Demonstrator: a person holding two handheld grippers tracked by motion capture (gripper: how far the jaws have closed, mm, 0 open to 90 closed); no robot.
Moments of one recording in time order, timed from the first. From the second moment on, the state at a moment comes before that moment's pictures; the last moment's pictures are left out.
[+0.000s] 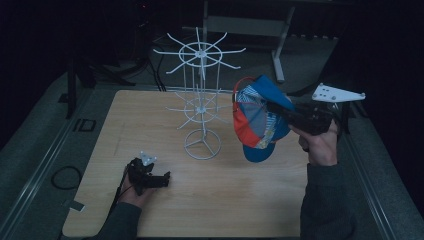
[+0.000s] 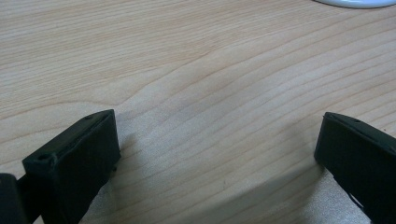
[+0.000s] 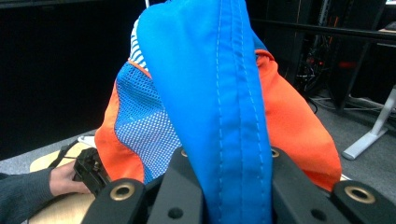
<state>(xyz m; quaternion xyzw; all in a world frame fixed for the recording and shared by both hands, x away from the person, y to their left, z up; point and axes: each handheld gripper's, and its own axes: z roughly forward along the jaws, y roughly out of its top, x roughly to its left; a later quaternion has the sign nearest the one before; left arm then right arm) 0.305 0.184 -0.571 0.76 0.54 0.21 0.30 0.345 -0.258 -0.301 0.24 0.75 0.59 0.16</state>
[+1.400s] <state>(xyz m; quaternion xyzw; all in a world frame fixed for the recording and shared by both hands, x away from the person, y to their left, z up) 0.305 0.184 -0.570 0.76 0.54 0.21 0.30 0.336 -0.260 -0.281 0.22 0.73 0.63 0.16</state>
